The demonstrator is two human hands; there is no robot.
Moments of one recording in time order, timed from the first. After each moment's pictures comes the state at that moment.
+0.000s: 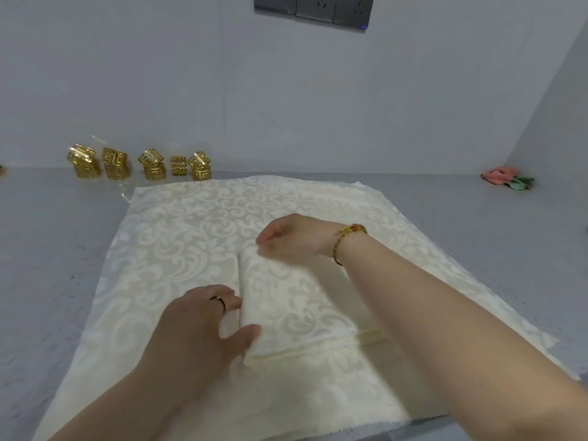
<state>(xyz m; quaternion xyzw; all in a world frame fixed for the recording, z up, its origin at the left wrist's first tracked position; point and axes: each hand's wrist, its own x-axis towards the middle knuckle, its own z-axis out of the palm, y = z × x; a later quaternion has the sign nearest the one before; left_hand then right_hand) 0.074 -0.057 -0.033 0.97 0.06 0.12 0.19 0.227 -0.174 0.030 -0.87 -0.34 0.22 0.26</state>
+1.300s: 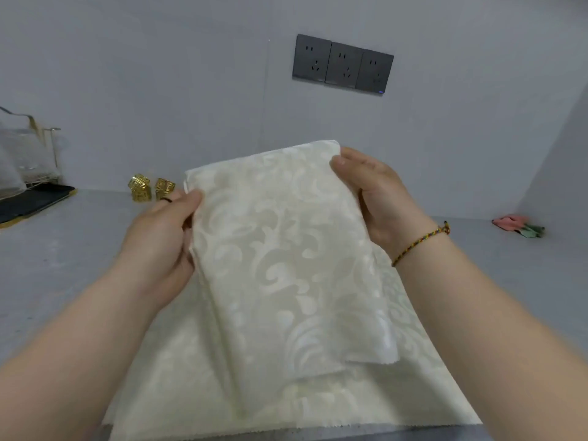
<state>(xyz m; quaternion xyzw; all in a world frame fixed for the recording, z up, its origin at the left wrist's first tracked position) 0.047 -0.026 0.079 0.49 0.08 0.28 0.82 0.161 -0.200 0.128 -0.58 -0.37 0.12 0.72</state>
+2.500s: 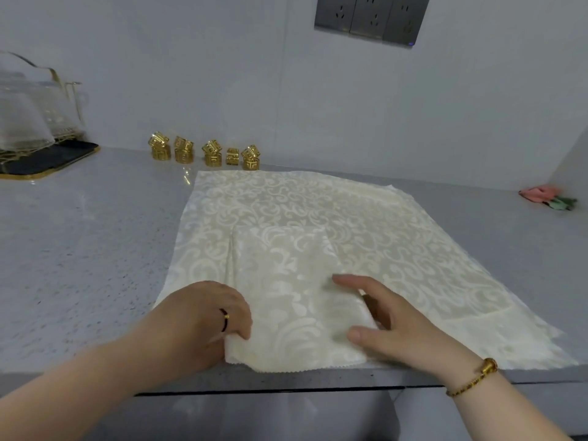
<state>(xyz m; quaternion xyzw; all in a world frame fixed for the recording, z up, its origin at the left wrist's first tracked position) -0.014 -0.025 -0.034 0.94 -0.24 0.19 0.16 0.093 -0.276 -0.010 -0.78 -0.37 0.20 0.46</state>
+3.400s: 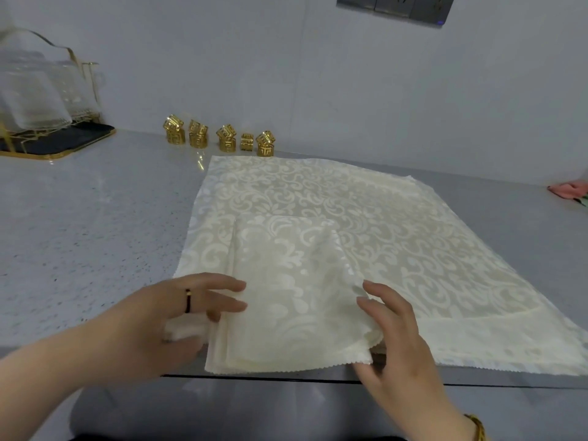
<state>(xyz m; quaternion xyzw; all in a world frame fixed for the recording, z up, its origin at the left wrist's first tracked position) -0.030 0.026 -0.076 0.92 -0.09 0.19 0.32 0.068 -0.262 -0.068 -0.77 -0.47 -0.28 0.32</state>
